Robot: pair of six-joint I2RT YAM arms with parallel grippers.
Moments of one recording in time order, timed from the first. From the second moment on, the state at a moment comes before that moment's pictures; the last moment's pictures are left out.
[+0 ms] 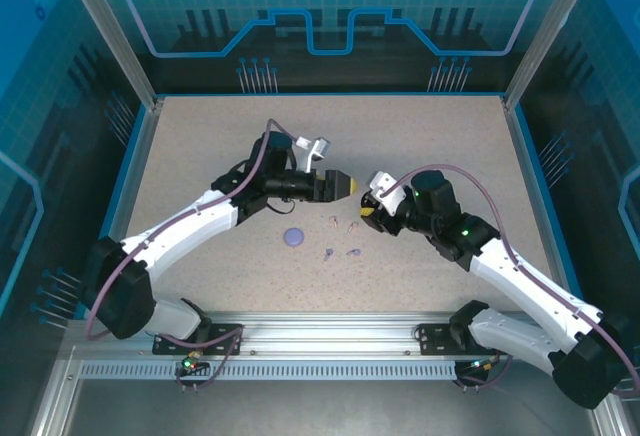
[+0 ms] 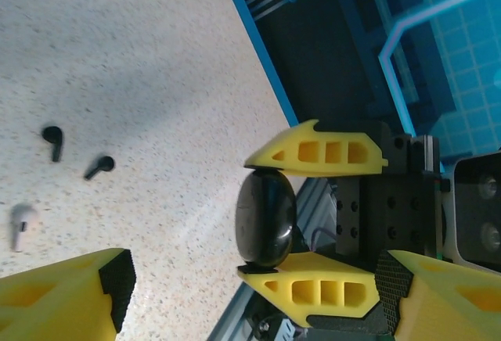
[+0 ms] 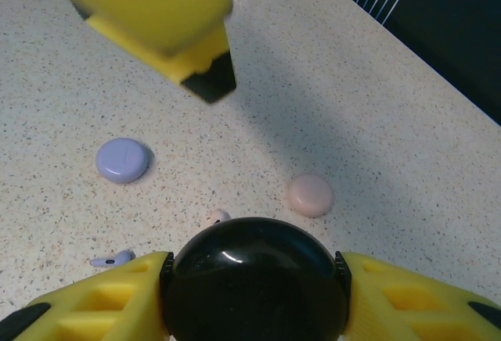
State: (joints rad) left arm -0.59 1.42 1.08 -0.15 0.67 -0.70; right arm 0.58 0.97 0.76 -0.32 -0.18 -0.35
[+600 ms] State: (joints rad) left arm -0.66 1.52 1.12 -0.15 0.75 -0.67; right arm 0.60 0.99 0.76 -0.30 -0.16 -0.35
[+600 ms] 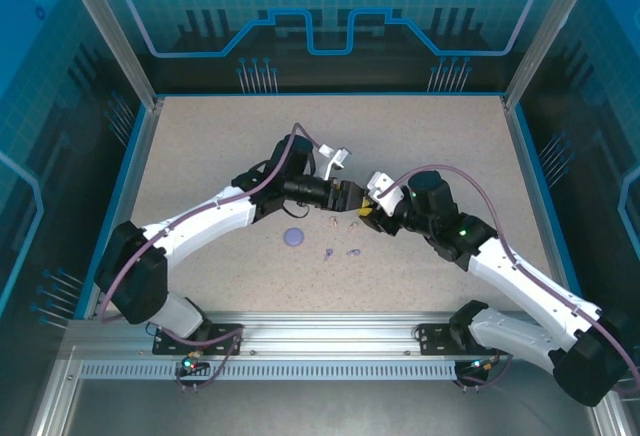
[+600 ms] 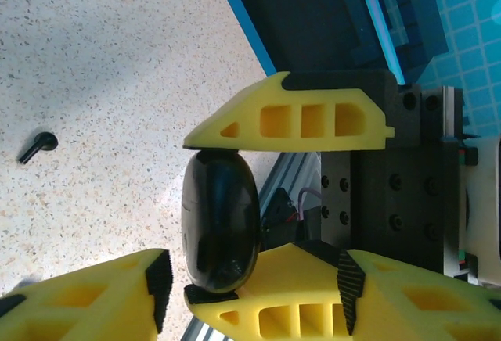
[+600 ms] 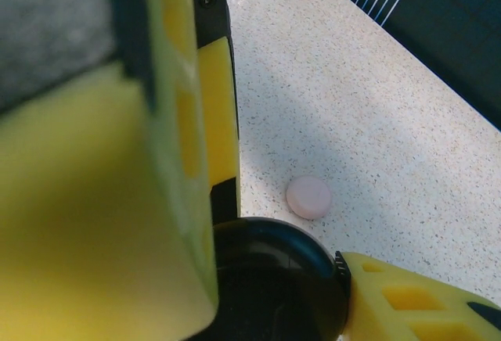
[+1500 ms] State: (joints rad) left arm -0.66 1.56 1.14 -0.18 0.72 -0.64; right arm 0.60 1.04 0.80 -0.32 -0.17 -0.36
